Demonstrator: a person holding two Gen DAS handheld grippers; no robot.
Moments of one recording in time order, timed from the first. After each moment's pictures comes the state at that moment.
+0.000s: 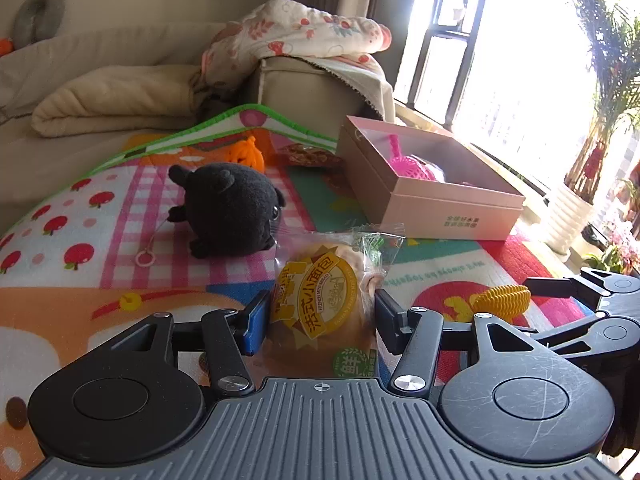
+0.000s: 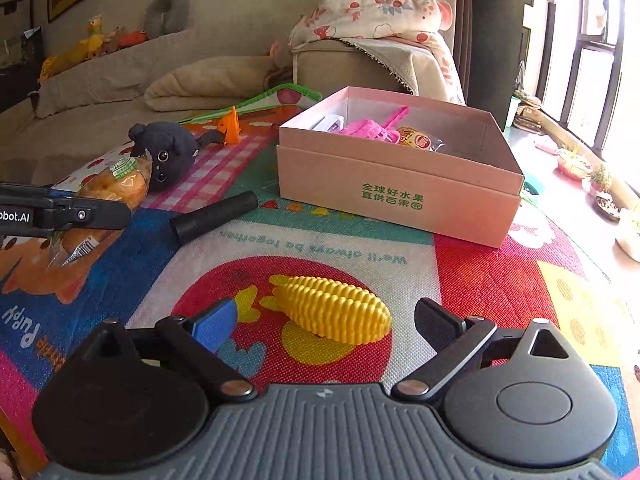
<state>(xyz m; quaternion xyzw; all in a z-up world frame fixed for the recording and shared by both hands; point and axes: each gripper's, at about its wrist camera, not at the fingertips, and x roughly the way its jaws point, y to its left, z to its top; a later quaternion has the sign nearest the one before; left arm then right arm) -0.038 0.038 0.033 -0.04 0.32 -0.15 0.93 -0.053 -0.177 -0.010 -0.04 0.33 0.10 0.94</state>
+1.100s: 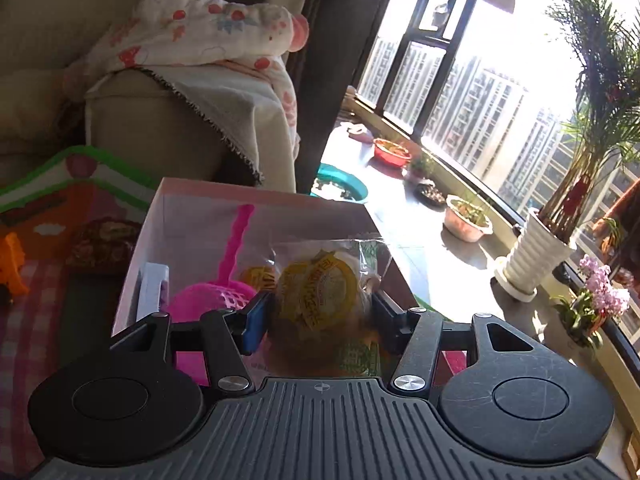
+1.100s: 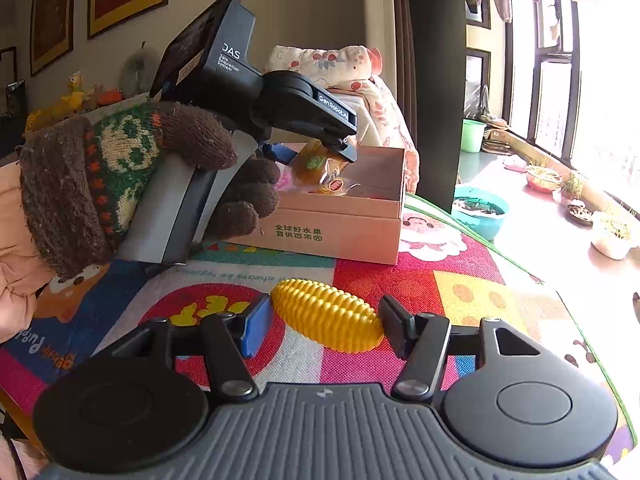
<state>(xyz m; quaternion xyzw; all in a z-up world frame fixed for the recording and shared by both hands) 0.129 -0.154 0.056 -0.09 0.33 -0.19 0.92 -0.103 -0.260 0.024 0.00 0.27 0.07 0.96</state>
